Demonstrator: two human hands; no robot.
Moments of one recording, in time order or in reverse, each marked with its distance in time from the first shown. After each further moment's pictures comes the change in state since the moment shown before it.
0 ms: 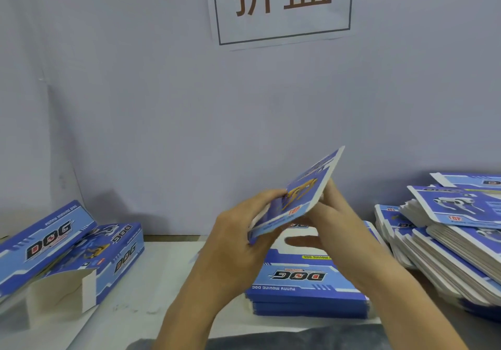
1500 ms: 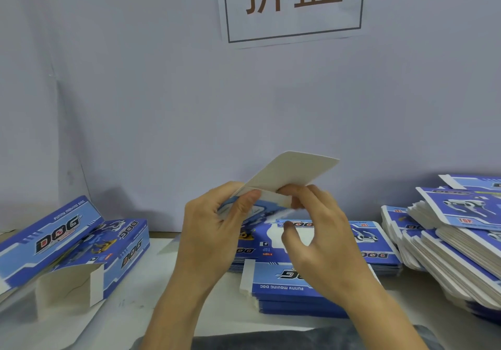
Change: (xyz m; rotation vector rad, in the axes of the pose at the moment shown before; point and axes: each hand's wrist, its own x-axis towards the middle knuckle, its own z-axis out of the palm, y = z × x) left_hand -0.002 -0.003 -0.023 -0.130 0.294 -0.106; right_hand -0.006 0.025 0.016 -0.715 0.116 -0.423
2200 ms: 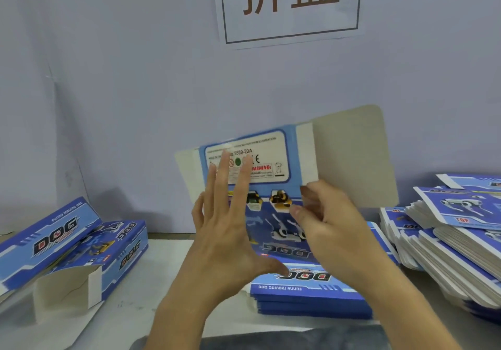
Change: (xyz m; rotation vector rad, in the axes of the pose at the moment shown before) left_hand -0.008 -0.011 0.008 0.557 -0.221 0.163; right_hand 0.013 -0.011 -0.024 0.382 -0.142 0.222
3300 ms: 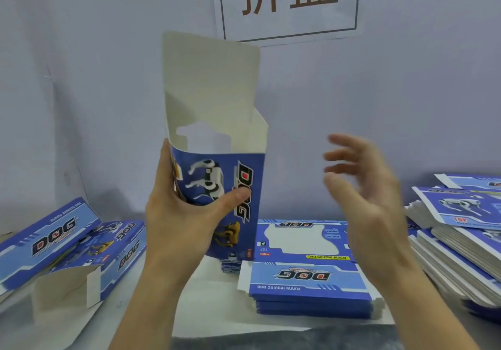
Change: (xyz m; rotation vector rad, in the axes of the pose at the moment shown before) left_hand 0.010 0.003 -0.037 -0.696 0.424 -0.287; right_hand -0.003 -0.015 -0.016 0.134 0.413 -0.226
